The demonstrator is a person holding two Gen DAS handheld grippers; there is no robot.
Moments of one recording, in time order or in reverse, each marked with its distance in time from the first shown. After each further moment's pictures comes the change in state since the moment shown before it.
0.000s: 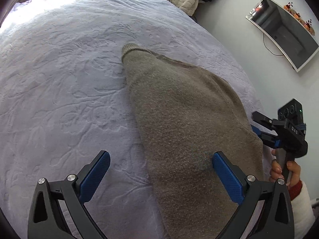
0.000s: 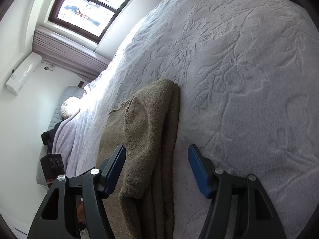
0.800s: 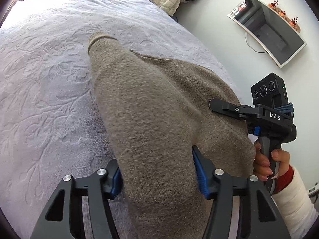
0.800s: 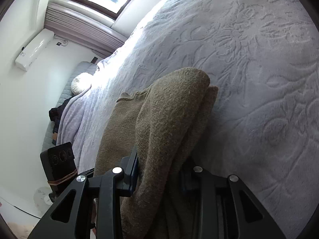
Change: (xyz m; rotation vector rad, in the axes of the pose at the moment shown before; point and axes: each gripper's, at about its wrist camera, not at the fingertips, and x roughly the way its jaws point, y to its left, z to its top) left arm 0.005 -0.029 0.005 0.044 -0.026 -0.118; right arm 0.049 0.043 0.016 -0.117 0.126 0.097
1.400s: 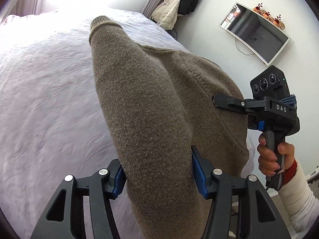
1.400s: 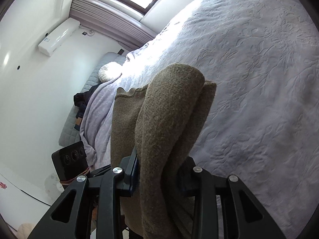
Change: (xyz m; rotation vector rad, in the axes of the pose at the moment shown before) left arm -0.174 -0.022 -0.104 0.043 -0.088 0.077; right arm -0.019 0.153 -0.099 -0.081 0.035 0.115
